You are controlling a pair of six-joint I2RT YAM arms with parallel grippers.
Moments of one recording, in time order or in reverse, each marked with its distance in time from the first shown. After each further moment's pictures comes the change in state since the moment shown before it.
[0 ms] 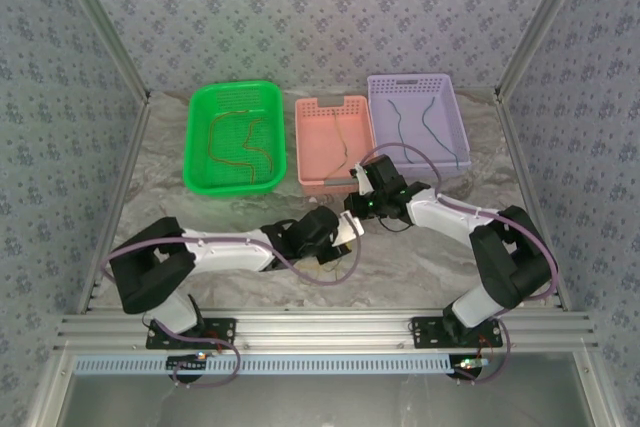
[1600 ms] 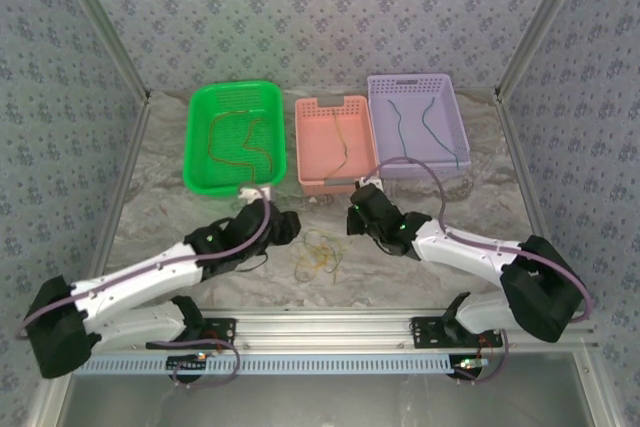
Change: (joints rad) left arm 0.139 -0.491 -0.079 -0.436 -0.111 -1.088; right arm 0.245 -0.211 -0.159 0.070 0.514 0.203
